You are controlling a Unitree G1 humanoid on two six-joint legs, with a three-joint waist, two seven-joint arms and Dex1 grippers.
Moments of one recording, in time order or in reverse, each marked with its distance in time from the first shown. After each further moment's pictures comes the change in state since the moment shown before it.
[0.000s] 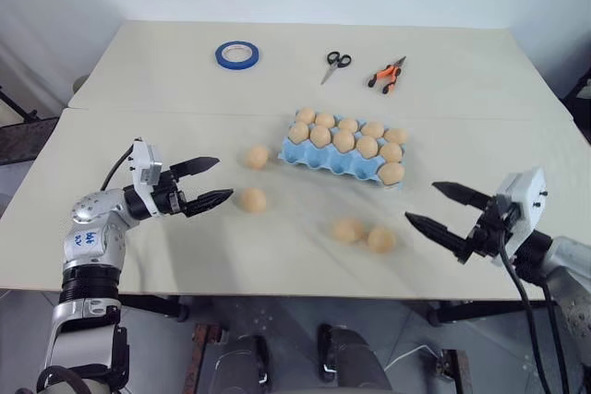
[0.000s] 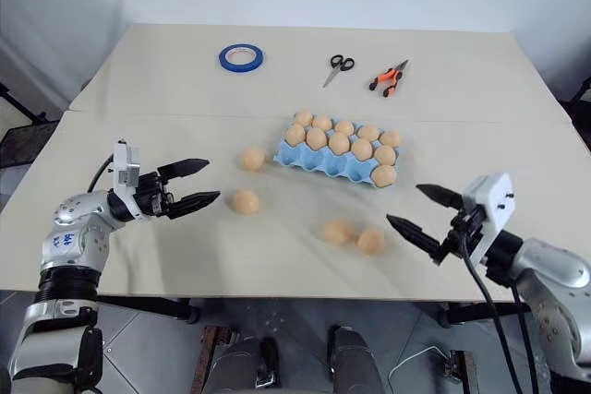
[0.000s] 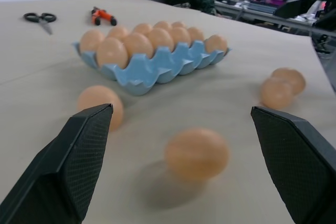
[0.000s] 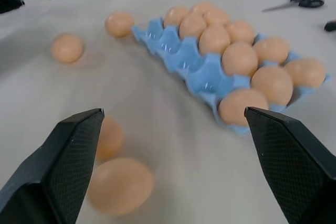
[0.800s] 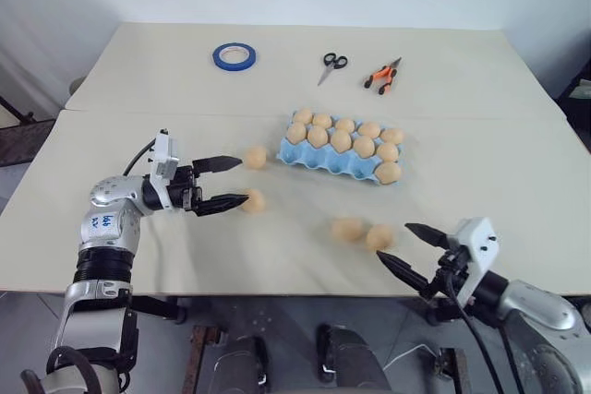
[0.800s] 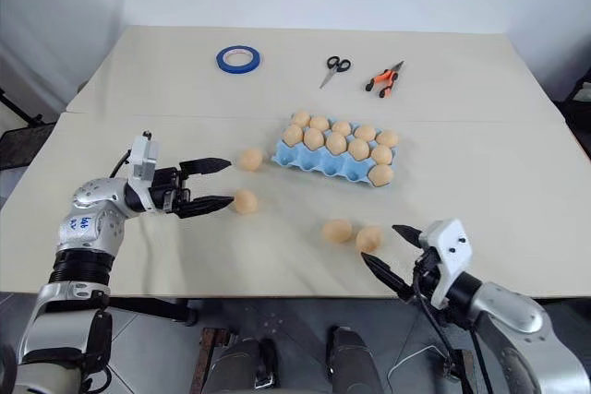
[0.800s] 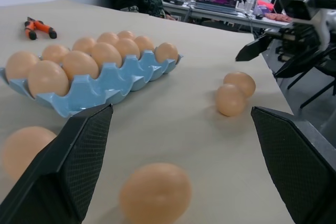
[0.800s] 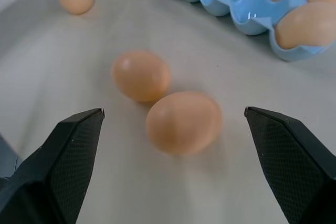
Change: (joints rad) left arm -0.097 -0.019 -0.082 0.068 0.004 -0.003 -0.129; right arm 0.081 0.122 0.235 -0.025 -0.183 -0.067 -0.125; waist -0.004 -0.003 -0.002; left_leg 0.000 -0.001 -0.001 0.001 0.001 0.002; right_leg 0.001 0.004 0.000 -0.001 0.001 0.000
